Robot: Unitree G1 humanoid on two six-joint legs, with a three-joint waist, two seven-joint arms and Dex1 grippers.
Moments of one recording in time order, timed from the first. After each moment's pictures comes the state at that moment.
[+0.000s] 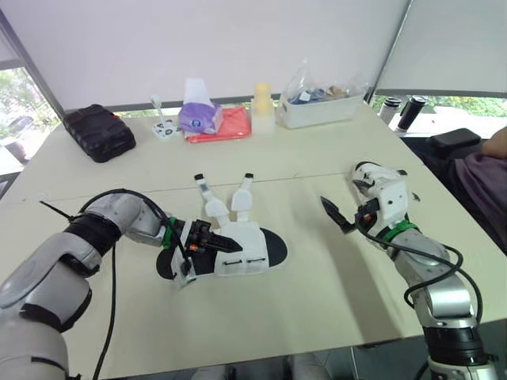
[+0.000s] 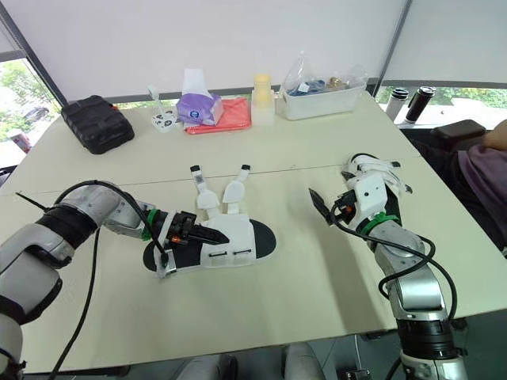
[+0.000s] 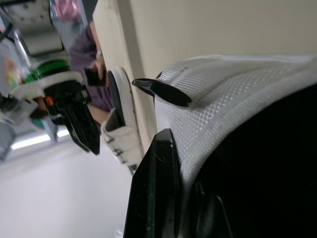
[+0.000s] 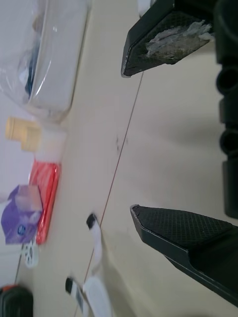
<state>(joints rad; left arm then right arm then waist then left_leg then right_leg) -1.05 0.82 -0.88 0.59 1.62 -1.20 0.90 -0.23 -0.48 -0.13 -0.24 0.24 0.35 0.46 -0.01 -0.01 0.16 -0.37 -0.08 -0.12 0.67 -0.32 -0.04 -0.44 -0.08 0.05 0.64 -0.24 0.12</state>
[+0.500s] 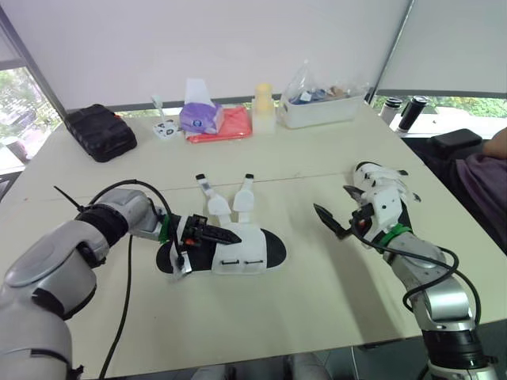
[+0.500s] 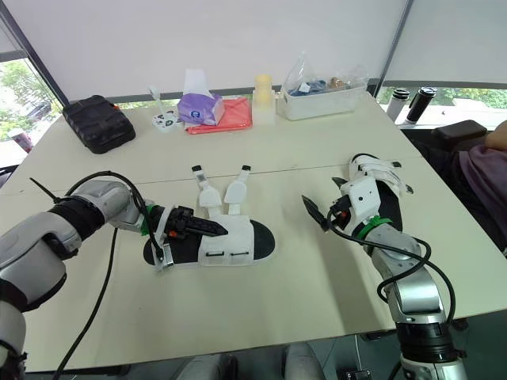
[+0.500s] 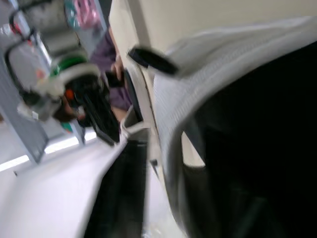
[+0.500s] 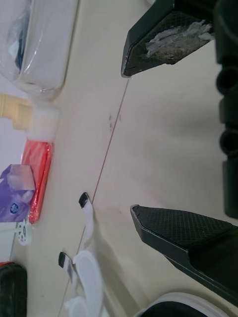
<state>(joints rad) -1.14 0.81 -1.07 0.73 1.62 -1.11 1.12 -0.21 -0.48 -0.10 -0.24 0.24 0.35 0.48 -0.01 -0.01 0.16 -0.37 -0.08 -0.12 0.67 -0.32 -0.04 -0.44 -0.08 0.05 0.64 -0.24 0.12</state>
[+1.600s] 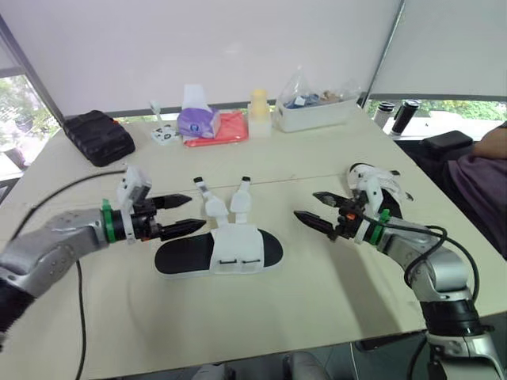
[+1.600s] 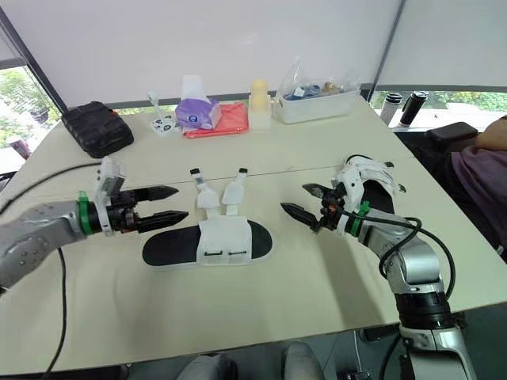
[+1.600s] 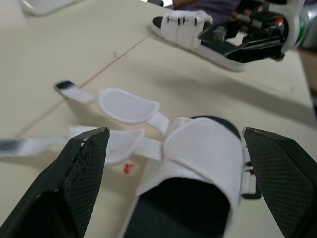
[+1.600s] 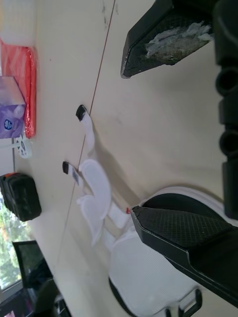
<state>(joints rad) -0.37 1.08 -0.28 -0.02 -1.14 0.29 -0.77 -0.42 -0.53 -0.10 -0.08 0.52 0.61 0.79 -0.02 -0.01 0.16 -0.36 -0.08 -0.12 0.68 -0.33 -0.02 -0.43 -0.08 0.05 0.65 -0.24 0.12</state>
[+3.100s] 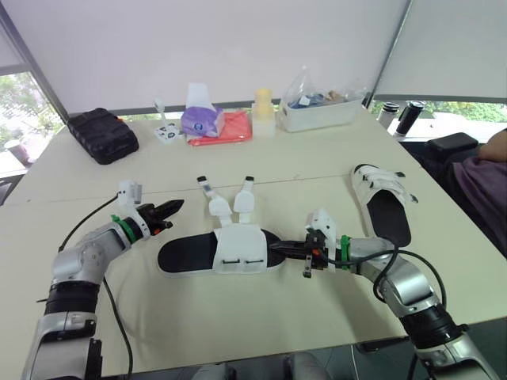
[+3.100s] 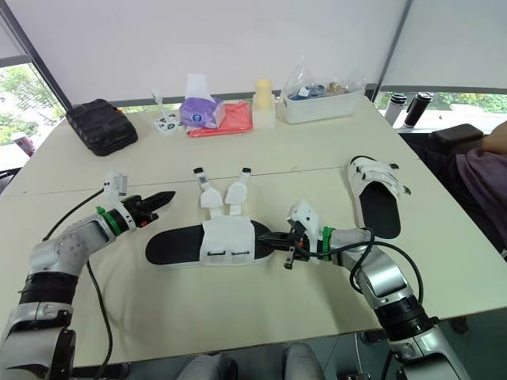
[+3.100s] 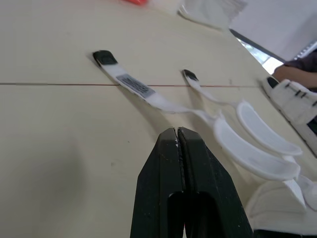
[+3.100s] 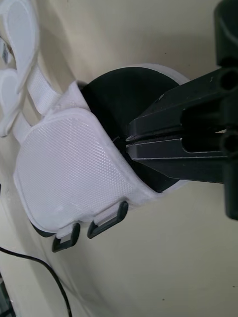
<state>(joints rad) -0.54 0.56 0.18 0.45 -0.72 0.61 -0.73 -0.36 -0.55 0.22 -0.07 0.34 0.41 0.98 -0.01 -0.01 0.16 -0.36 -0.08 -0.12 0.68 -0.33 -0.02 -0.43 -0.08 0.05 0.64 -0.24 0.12</state>
